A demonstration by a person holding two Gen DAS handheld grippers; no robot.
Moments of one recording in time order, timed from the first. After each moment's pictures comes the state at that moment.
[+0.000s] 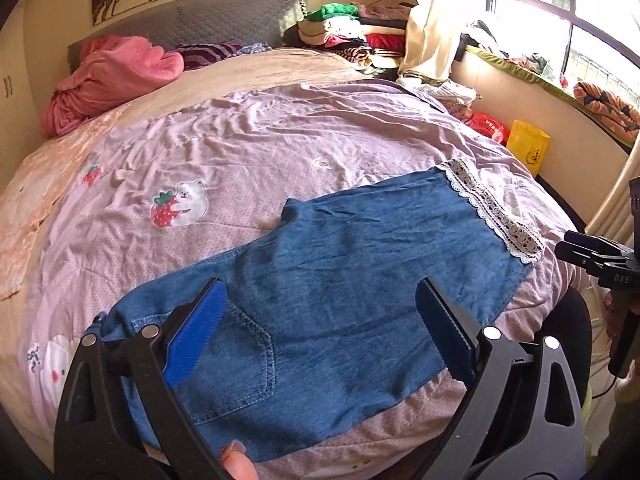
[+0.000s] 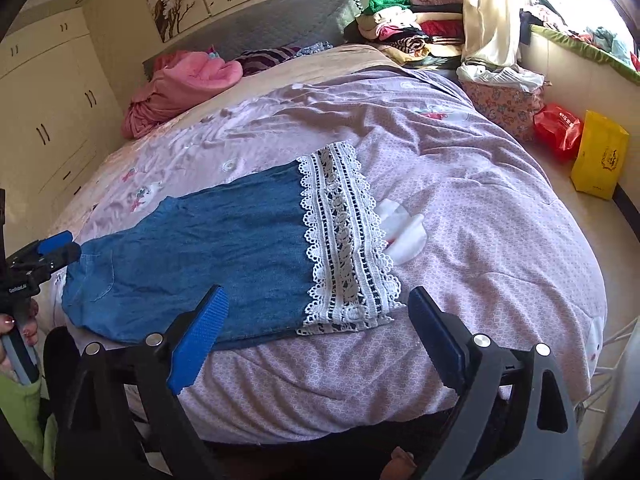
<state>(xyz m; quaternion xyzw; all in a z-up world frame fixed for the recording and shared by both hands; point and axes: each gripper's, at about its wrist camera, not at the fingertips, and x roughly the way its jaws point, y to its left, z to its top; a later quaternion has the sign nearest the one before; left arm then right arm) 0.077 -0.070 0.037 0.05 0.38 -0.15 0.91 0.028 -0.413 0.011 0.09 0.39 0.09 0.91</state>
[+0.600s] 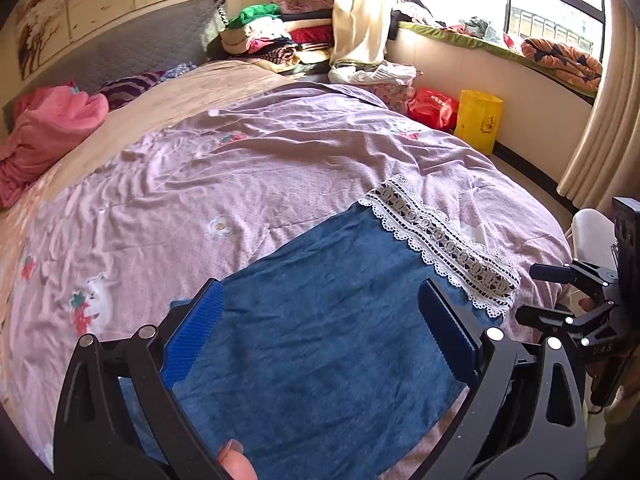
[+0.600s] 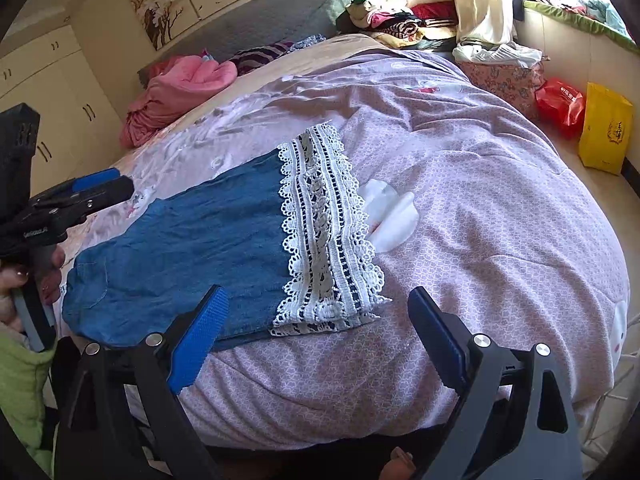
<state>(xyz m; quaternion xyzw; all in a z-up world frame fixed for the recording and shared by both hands) 0.152 -0.185 0.038 0.12 0.37 -0.25 0.89 0.043 -0.430 -0.015 0.12 0.40 0.10 0.90</state>
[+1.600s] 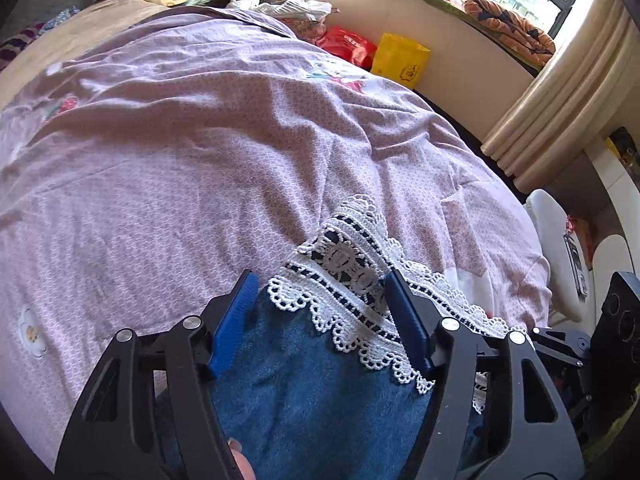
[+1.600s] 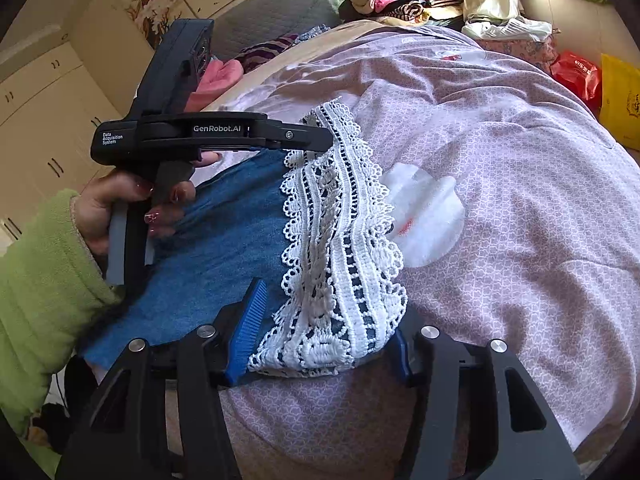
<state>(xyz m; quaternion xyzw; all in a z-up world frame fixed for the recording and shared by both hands) 0.284 -0.293 -0.050 0.09 0.49 -0.43 0.75 0.077 -0.425 -0.046 0.17 0.40 0.13 0.89</state>
